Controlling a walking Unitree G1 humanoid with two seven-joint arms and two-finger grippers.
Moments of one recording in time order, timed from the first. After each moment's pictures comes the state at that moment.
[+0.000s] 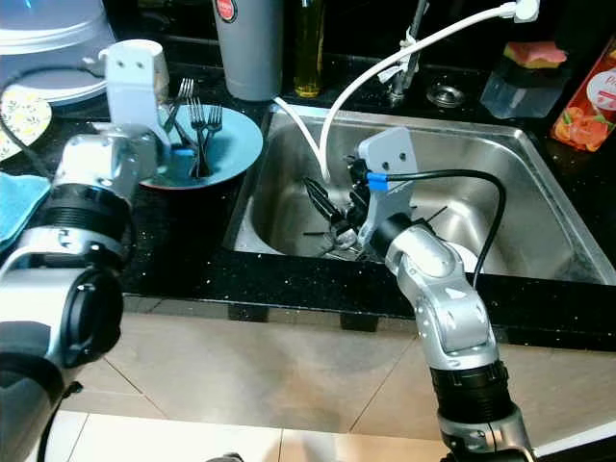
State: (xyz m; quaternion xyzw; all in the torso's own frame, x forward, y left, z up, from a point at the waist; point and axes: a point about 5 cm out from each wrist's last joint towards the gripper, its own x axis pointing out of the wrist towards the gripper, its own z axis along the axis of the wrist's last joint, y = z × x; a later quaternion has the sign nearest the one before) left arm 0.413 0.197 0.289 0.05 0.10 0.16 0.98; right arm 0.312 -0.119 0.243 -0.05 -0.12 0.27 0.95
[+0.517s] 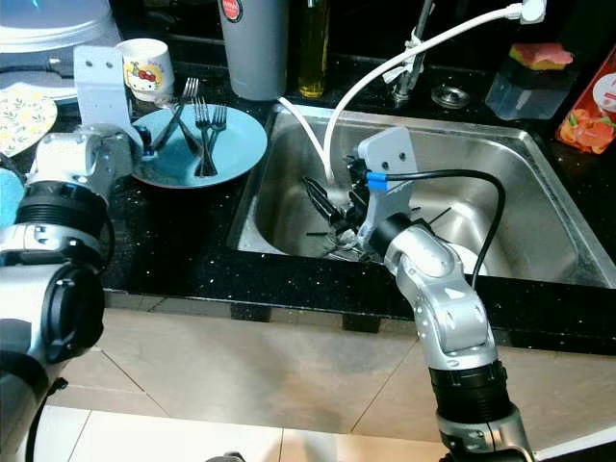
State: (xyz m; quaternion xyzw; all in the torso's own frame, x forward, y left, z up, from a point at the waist) left arm 0.411 0.217 0.280 0.04 0.13 0.17 0.98; right arm 0.312 -0.118 0.243 -0.04 -0.12 0.27 0.96
